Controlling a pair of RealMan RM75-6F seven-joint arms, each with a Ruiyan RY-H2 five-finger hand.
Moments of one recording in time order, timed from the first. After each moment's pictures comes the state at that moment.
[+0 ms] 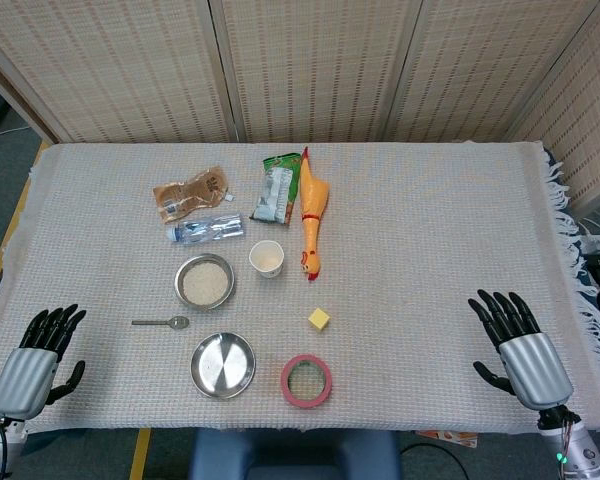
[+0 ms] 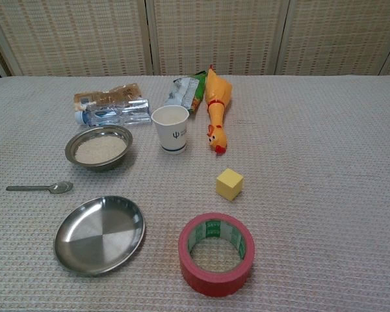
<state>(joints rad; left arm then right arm) -0.11 -1.21 0.02 -1.49 1.62 1.51 0.01 0.11 -1.16 -0.02 -1.62 -1.71 1.51 -0.13</state>
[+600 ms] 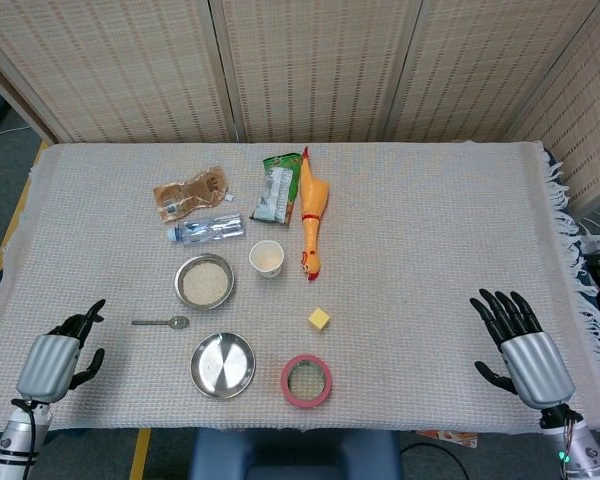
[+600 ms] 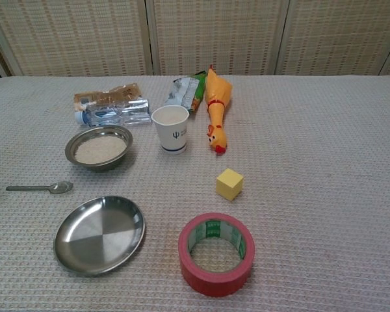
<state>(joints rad) -0.17 -1.30 -0.03 -1.49 1.56 1.42 0.08 0.11 -1.15 -0.02 -1.62 -1.70 1.50 -0.12</state>
